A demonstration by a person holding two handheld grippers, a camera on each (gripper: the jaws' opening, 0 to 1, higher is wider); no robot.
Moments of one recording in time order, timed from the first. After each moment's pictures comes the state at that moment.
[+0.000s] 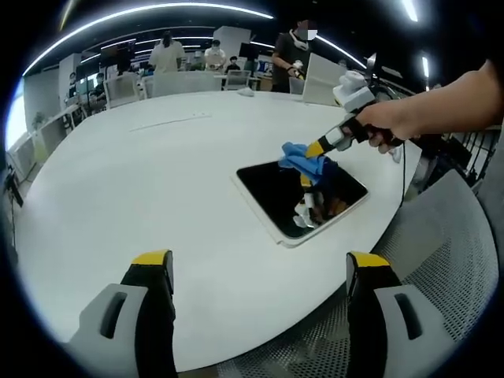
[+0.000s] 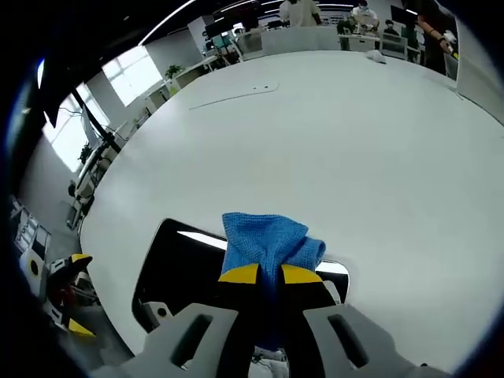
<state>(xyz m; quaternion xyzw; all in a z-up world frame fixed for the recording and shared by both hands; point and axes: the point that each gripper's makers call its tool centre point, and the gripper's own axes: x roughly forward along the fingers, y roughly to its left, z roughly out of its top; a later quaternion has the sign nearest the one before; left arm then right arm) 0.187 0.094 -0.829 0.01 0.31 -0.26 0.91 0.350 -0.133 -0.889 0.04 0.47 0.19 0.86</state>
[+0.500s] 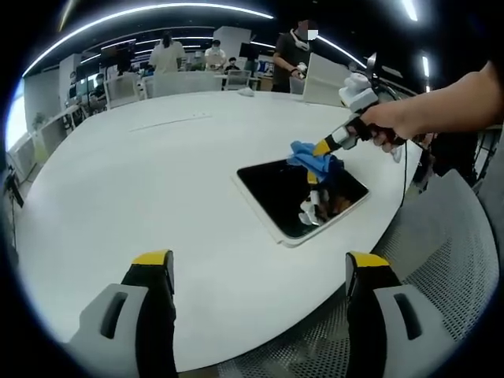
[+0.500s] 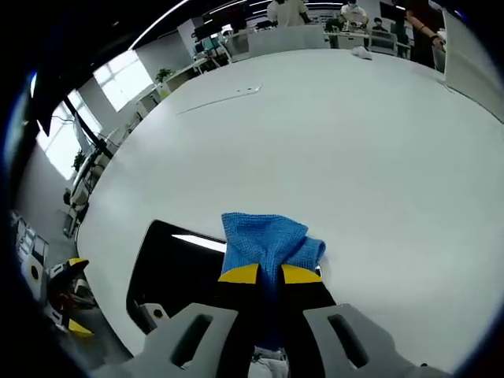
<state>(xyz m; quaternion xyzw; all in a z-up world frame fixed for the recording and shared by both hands) 0.186 0.093 -0.827 0.01 0.31 -0.26 0.91 0.341 -0.152 -0.880 0.05 0.48 0.16 0.86</state>
